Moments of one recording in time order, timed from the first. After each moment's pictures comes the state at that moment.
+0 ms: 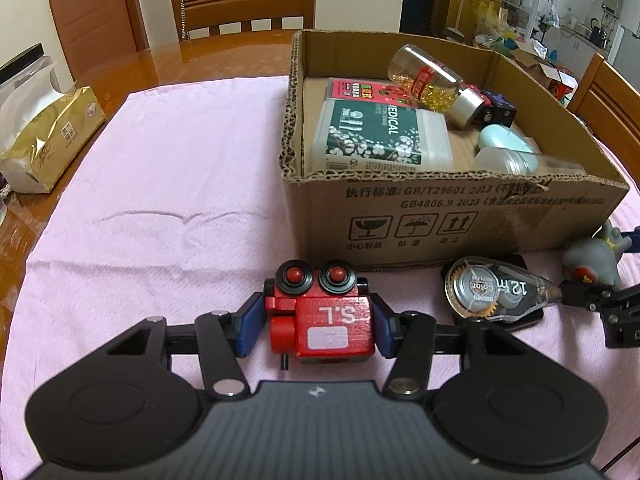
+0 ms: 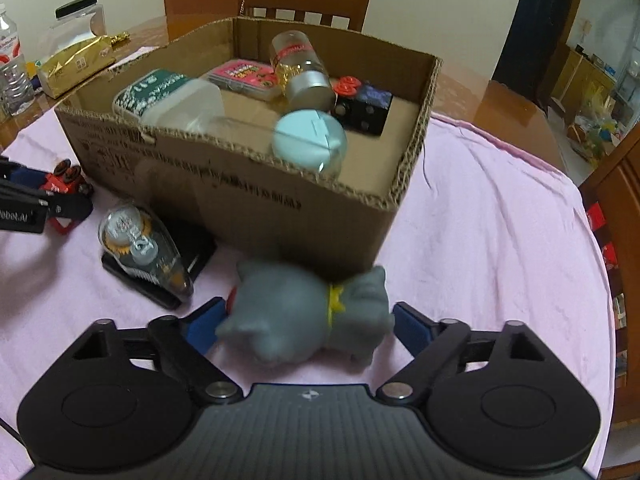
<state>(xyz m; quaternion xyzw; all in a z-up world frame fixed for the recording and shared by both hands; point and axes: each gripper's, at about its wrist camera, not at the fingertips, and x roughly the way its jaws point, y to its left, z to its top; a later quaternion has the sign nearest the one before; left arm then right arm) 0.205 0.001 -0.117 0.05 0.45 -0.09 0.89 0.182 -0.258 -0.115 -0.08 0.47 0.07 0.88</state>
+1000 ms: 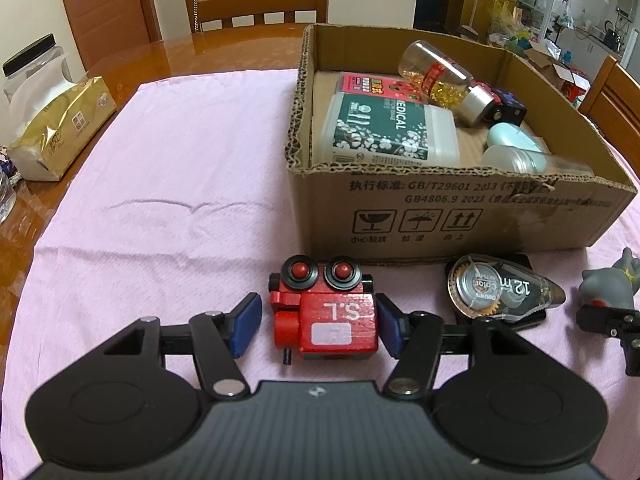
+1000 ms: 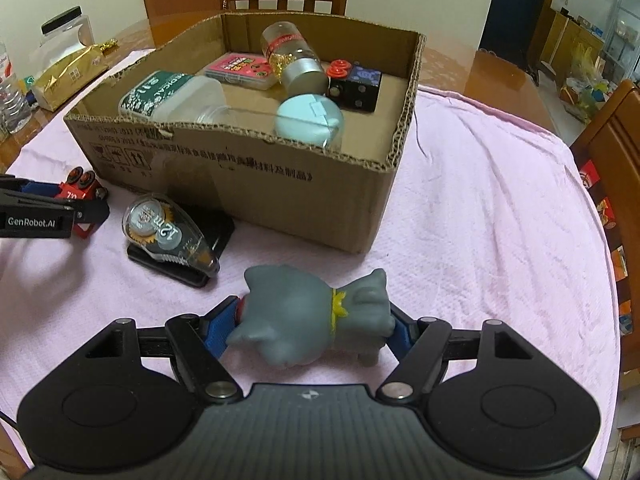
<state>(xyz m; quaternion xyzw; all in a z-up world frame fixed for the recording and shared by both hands) 0.203 0.000 -0.117 0.05 0.46 -0.07 0.88 0.162 -0.256 -0.105 -0.04 0.49 0.05 0.87</state>
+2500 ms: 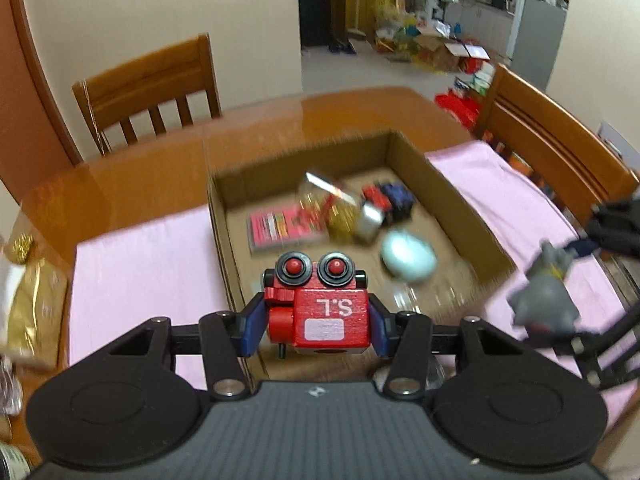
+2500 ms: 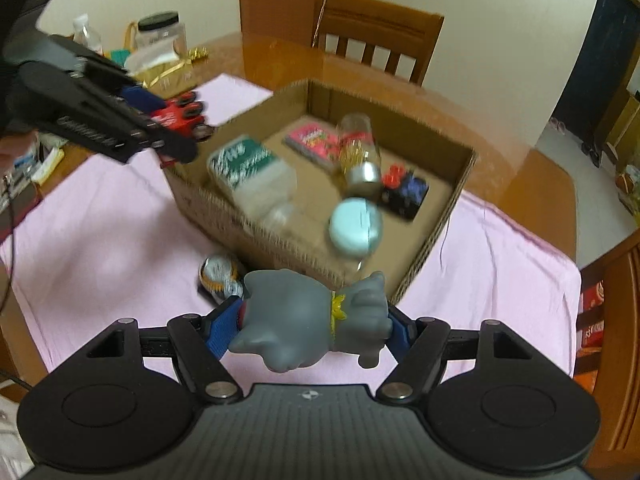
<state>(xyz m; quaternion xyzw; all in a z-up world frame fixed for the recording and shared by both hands) 0.257 -0.035 0.006 0.13 0.41 -0.23 0.87 0.179 -0.252 -0.008 -0.12 0.46 0.17 0.86</state>
